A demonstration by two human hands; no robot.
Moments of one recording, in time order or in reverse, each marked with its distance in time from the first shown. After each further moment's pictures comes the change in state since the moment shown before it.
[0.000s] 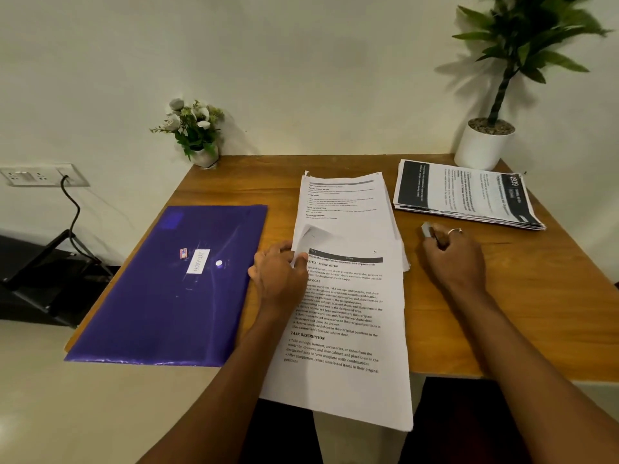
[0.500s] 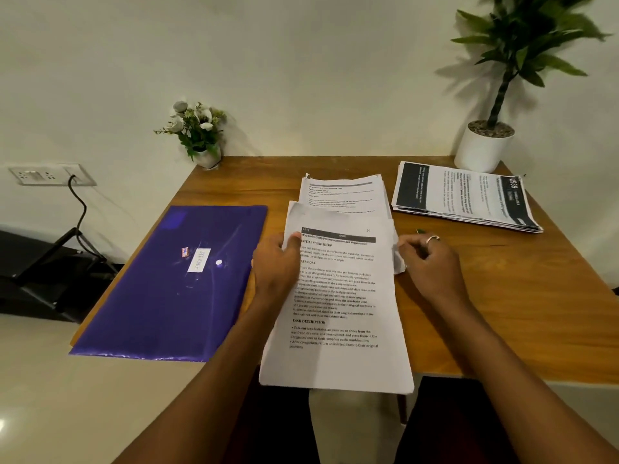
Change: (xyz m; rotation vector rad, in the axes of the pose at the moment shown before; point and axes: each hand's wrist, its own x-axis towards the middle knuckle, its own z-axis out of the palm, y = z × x) left_hand -0.003 0.029 -0.031 -0.437 0.017 -0.102; right_hand -0.037 -0.042 -0.009 0.305 -0.141 -0.006
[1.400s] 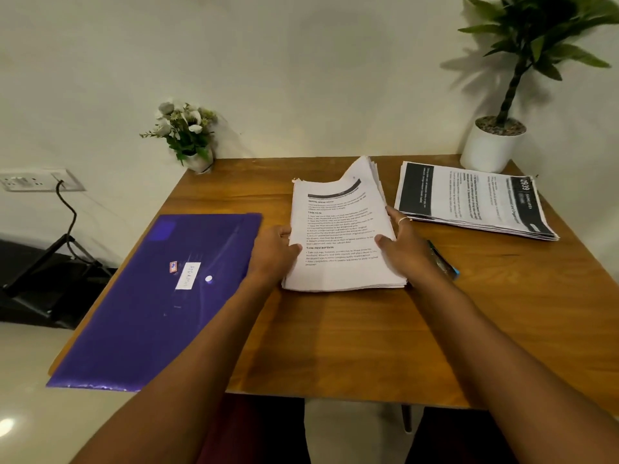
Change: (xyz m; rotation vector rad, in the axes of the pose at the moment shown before) left_hand 0.066 0.004 0.016 0.224 -0.202 -0.064; right_hand 0.074 -0.017 0.044 -0.023 -0.266 0.200
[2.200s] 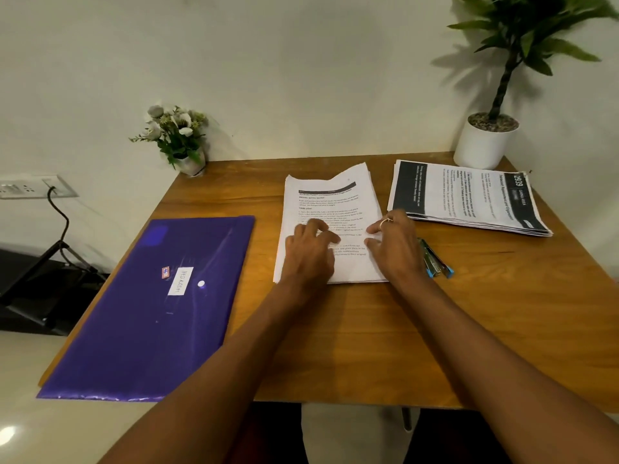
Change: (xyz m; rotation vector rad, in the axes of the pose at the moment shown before) left_hand -0.004 0.013 0.061 0.505 0.046 0.563; right_hand 0.005 0.010 0.017 -0.418 0.259 -0.256
